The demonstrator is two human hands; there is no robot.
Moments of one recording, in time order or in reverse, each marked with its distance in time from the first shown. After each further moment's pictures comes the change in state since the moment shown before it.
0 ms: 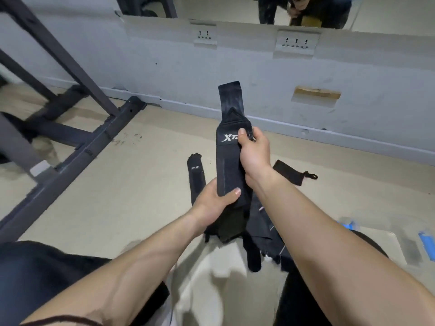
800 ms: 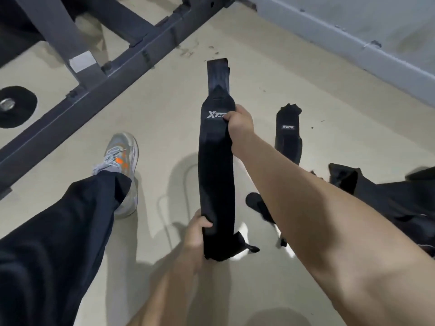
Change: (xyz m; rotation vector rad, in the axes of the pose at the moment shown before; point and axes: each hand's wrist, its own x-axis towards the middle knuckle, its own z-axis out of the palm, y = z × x) left_hand 0.006 -0.301 -0.199 -0.758 0.594 -0.698; right_hand 0.091 0.282 0.324 -0.206 -0.388 0.493
